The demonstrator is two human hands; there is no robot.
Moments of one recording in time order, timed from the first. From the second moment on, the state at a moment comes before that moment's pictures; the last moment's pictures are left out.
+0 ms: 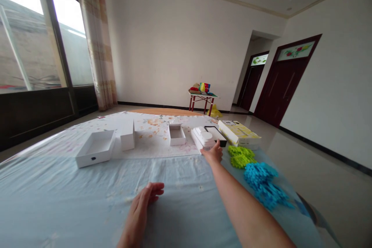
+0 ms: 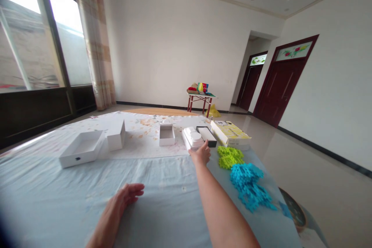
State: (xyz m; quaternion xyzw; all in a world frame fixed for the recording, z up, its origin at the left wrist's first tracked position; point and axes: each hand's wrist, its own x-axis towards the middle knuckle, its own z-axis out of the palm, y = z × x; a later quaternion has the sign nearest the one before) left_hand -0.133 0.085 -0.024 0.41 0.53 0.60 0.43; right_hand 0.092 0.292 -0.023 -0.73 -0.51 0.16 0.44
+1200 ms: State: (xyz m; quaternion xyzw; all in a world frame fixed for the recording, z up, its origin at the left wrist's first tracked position) left_hand -0.130 0.083 -0.019 0.38 0.54 0.66 0.37; right_hand 0.007 0.220 0.036 -0.31 -0.93 0.08 0.19
